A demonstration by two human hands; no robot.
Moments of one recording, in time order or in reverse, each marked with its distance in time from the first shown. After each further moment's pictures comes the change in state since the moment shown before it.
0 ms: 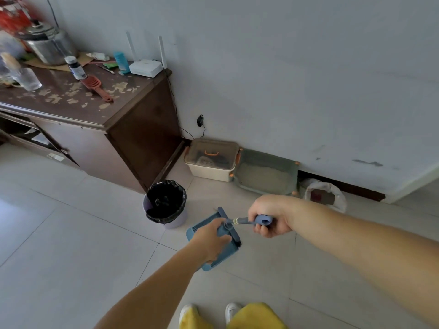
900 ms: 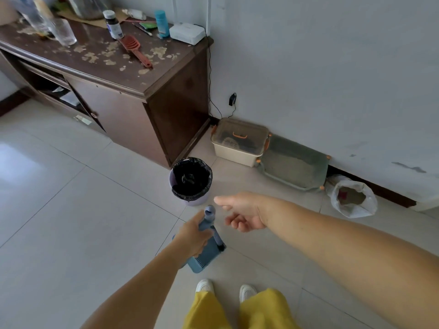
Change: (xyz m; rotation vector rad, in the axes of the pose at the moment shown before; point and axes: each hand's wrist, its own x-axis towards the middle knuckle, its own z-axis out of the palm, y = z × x) left_hand -0.017 -0.128 -0.084 -0.247 0.159 -0.079; right_hand 0.052 -0.073 0.156 -0.154 -0.112 -0.115
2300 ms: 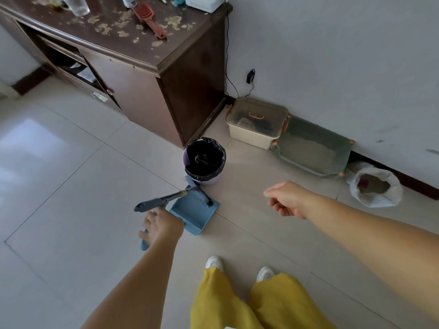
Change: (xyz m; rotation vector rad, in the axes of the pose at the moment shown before) left_hand 0.020 -0.080 -0.013 0.301 0.460 -0.601; right_hand 0.045 0.060 -0.050 0.049 0.255 -0.037
